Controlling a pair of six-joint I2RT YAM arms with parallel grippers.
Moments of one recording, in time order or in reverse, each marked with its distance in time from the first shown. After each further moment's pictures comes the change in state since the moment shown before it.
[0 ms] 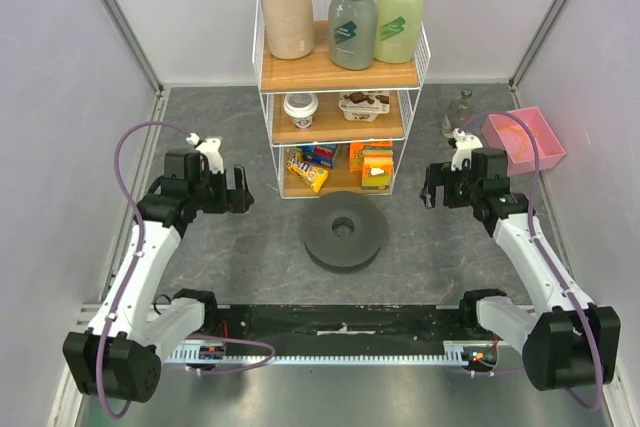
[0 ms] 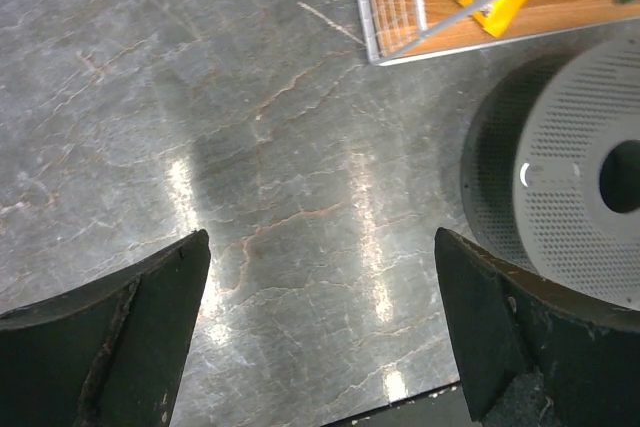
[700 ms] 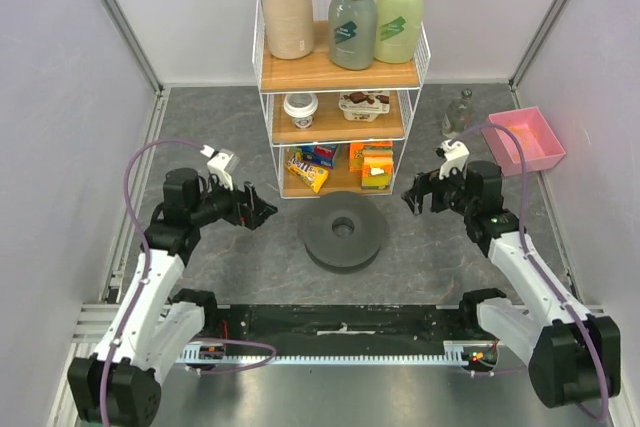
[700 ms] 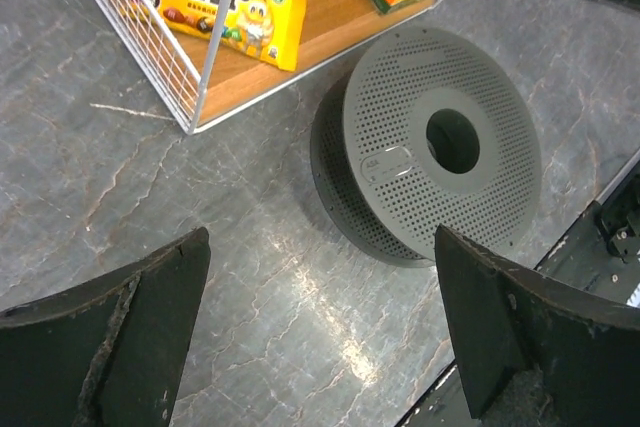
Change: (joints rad) left arm 0.000 -0.187 -0.222 0.317 0.449 0.020; right arm 0.050 -0.108 -0.182 0.293 -0.182 -0.010
